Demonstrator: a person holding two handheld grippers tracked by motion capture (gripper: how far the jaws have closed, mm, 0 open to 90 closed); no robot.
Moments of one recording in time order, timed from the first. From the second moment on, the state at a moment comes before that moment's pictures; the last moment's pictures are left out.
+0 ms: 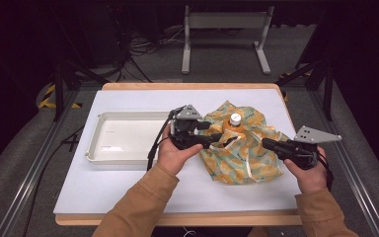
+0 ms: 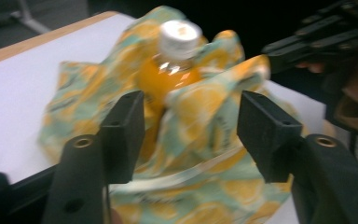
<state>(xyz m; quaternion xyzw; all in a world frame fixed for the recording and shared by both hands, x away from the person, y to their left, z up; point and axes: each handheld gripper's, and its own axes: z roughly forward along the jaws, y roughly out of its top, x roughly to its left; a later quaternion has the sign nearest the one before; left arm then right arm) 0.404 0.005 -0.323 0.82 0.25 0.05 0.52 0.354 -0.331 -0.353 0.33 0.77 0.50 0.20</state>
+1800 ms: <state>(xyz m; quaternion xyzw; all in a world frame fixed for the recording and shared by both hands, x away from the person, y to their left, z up) 0.384 -0.010 -0.387 0.88 0.19 0.04 0.43 0.360 -0.323 -0.363 0.31 0.77 0.53 0.18</state>
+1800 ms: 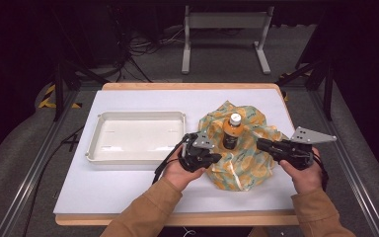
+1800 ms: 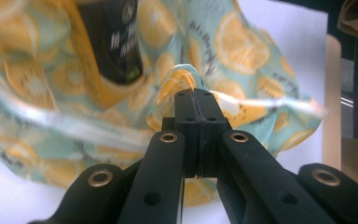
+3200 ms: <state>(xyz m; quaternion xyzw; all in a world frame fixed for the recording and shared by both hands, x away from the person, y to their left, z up) 0.390 0.000 -0.422 0.88 0.24 0.03 0.40 0.378 -0.336 -0.436 0.38 0.84 0.36 0.15</state>
